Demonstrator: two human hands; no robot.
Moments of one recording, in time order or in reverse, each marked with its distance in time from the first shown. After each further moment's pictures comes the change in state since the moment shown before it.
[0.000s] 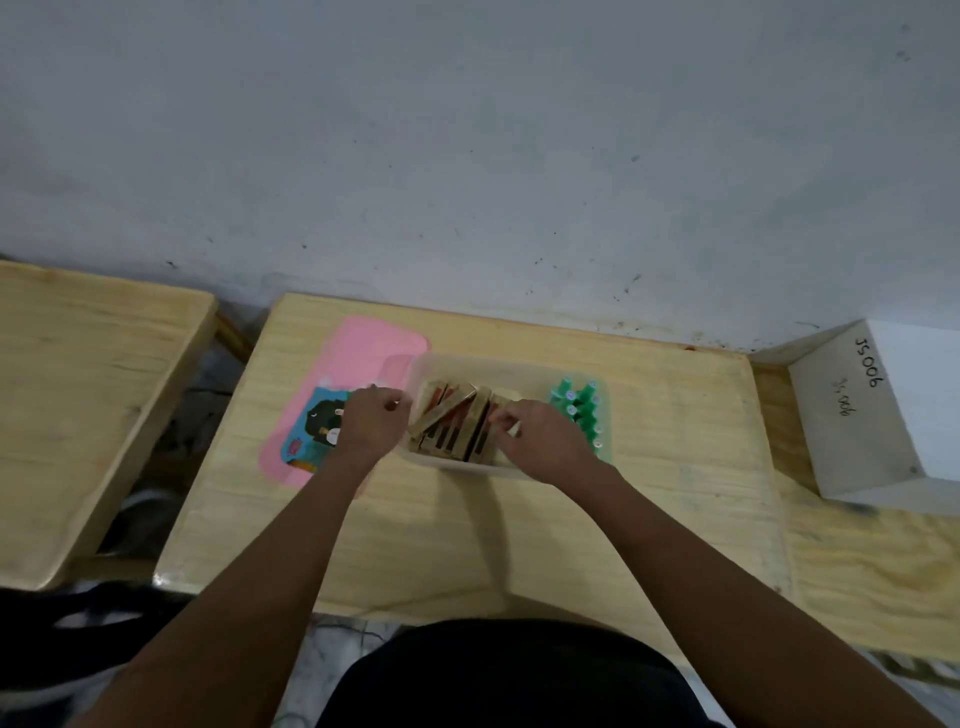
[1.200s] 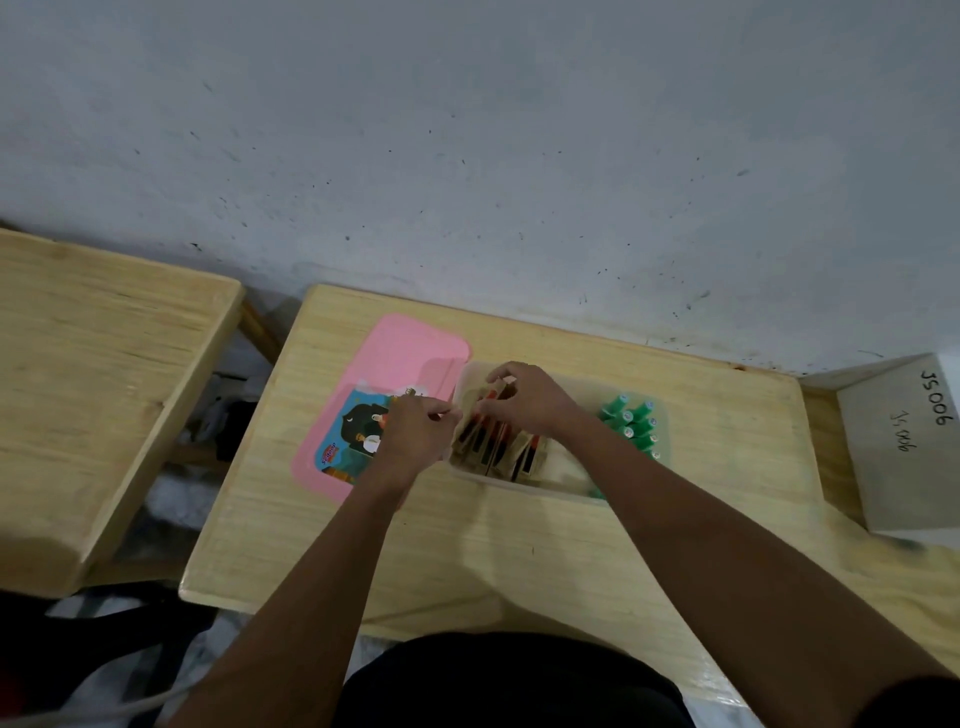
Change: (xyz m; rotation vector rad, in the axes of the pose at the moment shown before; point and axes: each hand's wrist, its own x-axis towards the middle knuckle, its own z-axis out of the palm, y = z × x) left_hand 0.012 -0.014 -0.008 -0.311 -0.147 -0.156; right_hand 0.093 -0.050 0.019 0.235 -0.136 0.080
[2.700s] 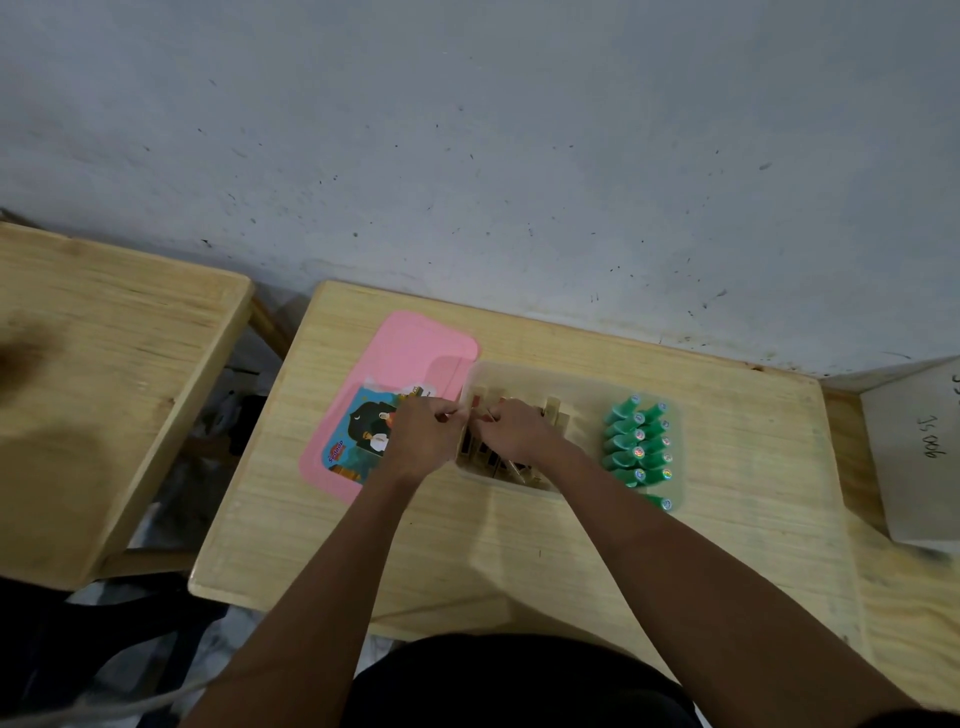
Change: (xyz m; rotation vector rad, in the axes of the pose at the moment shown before) left_hand -0.001 -0.001 0.001 0.103 0.046 0.092; right_hand -0.008 -0.005 0.037 -0.111 -0.162 0.140
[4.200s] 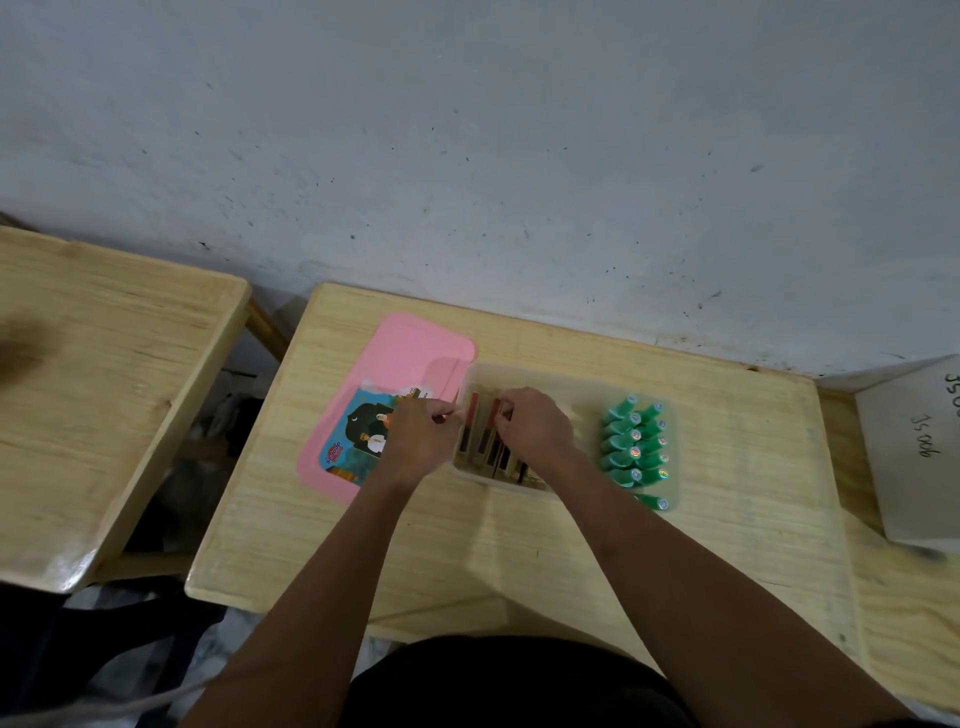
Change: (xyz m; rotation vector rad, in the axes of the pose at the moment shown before) left_hand -0.001 0.003 0.000 0.006 0.005 -0.023; right_hand 0.000 0.014 -0.001 -0.175 0.363 0.000
